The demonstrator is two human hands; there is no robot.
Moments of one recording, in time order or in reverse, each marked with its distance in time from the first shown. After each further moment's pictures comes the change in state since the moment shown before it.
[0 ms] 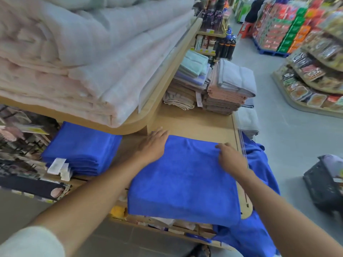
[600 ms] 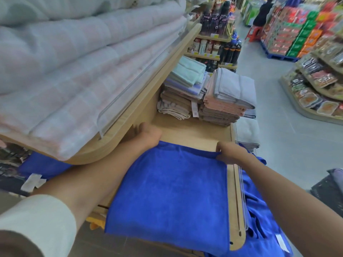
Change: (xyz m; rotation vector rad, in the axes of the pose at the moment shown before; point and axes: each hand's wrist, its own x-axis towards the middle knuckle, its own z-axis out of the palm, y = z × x) left_hand 0.102 0.013 -0.049 0.545 -0.424 -0.220; right_hand 0.105 0.028 -0.055 -0.175 -0.359 -0.098
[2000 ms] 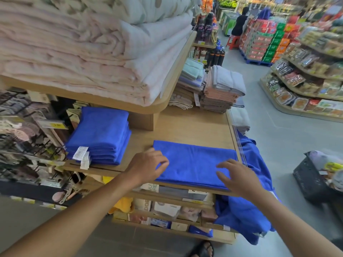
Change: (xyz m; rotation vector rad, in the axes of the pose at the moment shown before) left_hand -0.225 -0.022 0.122 -0.693 0.584 0.383; right_hand -0.231 -0.082 0.113 0.205 0.428 -0.043
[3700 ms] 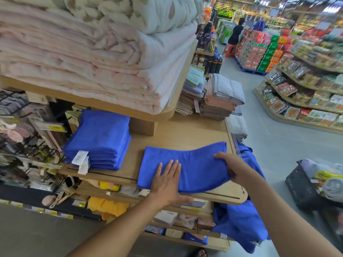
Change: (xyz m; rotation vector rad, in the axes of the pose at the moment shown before) left_hand 0.012 0.051 0.084 0.167 -0.330 -0.189; right_hand 0.066 -0.036 -0.030 1.147 -0.150 0.716
